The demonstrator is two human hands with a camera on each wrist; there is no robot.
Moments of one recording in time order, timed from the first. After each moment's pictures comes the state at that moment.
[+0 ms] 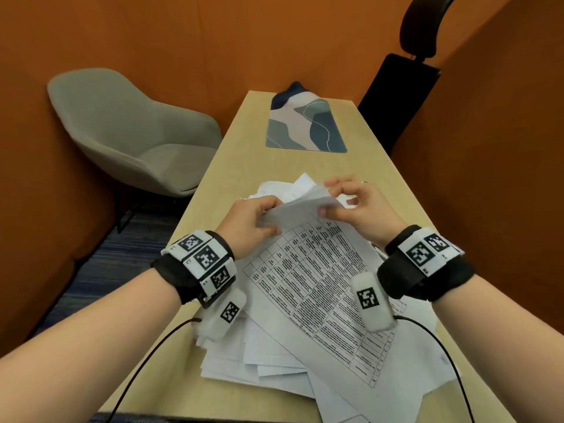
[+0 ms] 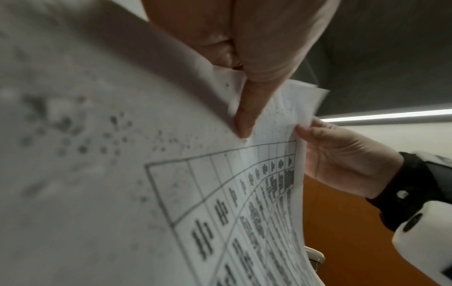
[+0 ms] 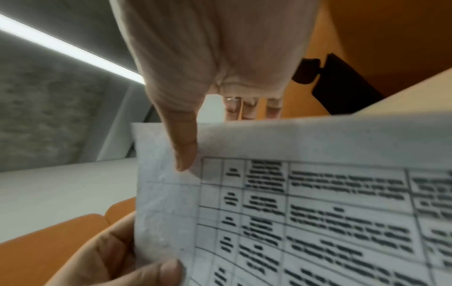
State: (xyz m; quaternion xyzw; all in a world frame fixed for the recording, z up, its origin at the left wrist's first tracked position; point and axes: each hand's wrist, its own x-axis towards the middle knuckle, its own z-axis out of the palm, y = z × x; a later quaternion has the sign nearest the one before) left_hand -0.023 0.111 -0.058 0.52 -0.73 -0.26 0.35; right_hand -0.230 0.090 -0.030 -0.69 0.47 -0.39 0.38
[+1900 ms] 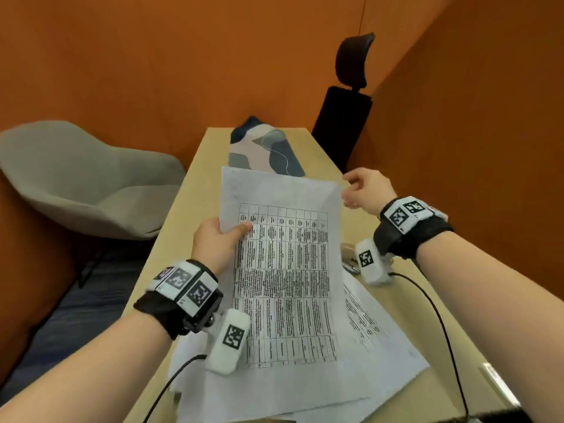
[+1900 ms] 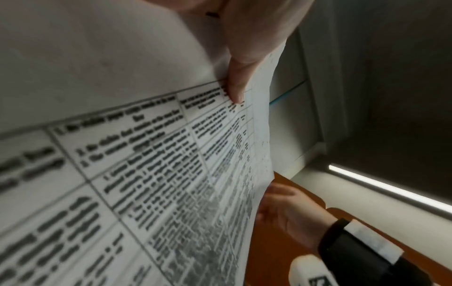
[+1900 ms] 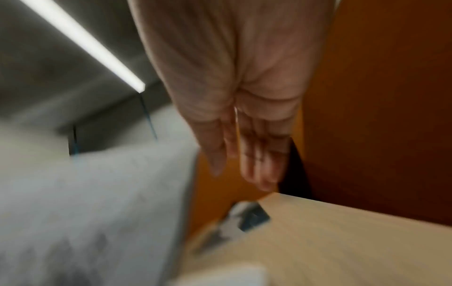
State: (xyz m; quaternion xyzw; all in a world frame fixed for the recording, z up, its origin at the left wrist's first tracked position) left_hand -0.053 0.107 -0.041 0.56 -0.53 -0.36 0.53; right_hand -0.314 0.040 0.004 -0.63 0.67 -0.34 0.21
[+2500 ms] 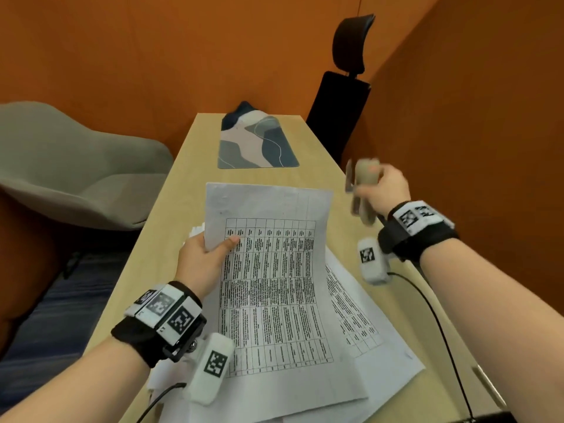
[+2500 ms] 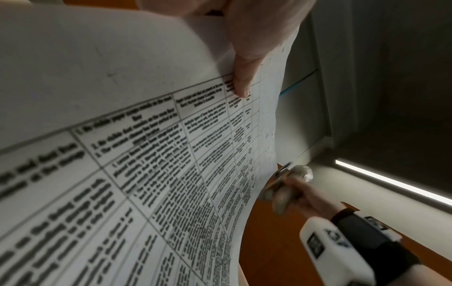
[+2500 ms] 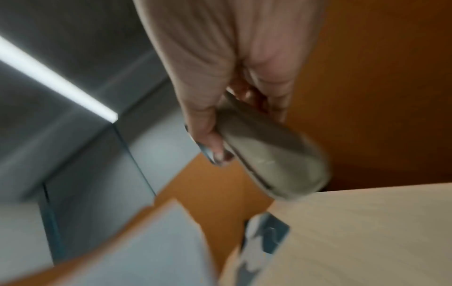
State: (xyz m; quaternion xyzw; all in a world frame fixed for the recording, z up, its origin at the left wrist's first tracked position) left_hand -0.048 0.106 -0.080 0.54 -0.53 -0.39 0.53; right_hand -0.344 0.024 -0.021 -0.52 0.73 -0.42 0.16
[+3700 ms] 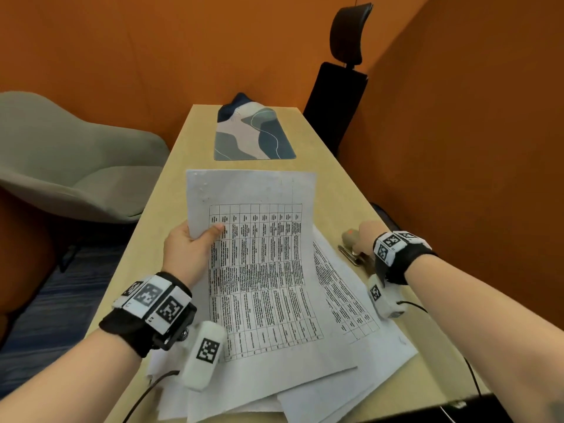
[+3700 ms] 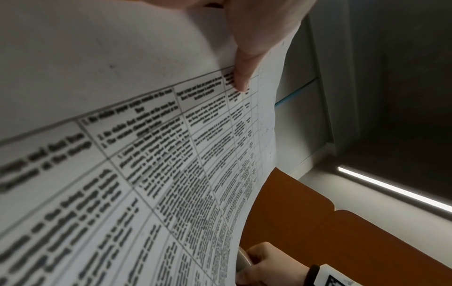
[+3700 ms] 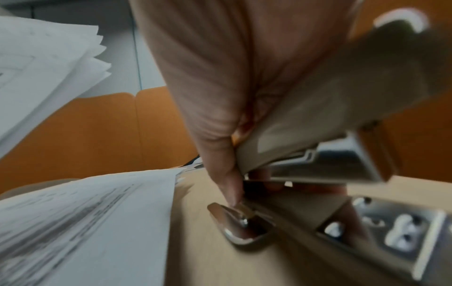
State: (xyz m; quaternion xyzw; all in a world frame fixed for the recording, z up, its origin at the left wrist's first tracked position) left_hand -0.040 0.110 -0.076 0.55 -0.49 -0.37 0.56; right_hand -0.331 0.063 -0.066 -0.61 0.78 0.10 0.13
